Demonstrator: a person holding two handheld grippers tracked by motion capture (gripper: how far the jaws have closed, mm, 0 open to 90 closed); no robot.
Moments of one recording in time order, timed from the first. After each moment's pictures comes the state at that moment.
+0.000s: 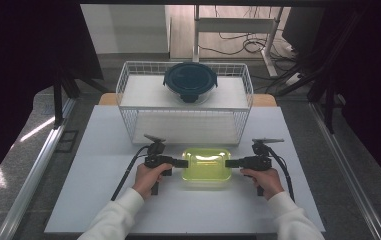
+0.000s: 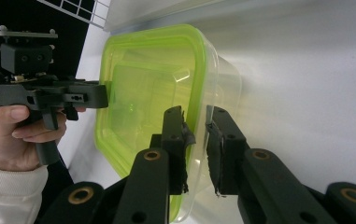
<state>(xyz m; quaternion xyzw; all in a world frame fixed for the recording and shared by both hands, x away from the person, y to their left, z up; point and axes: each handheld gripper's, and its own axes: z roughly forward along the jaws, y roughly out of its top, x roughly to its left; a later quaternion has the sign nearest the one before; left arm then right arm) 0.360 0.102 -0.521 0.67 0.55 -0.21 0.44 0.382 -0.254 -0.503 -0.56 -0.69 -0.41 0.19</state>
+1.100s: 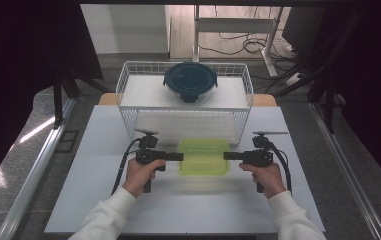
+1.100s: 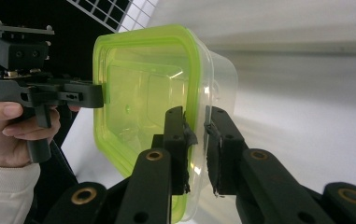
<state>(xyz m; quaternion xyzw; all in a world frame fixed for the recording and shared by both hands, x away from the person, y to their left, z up) 0.342 0.119 -0.466 0.69 0.52 -0.15 0.48 0.369 -0.238 -0.453 -0.51 -0.72 -0.46 0.13</state>
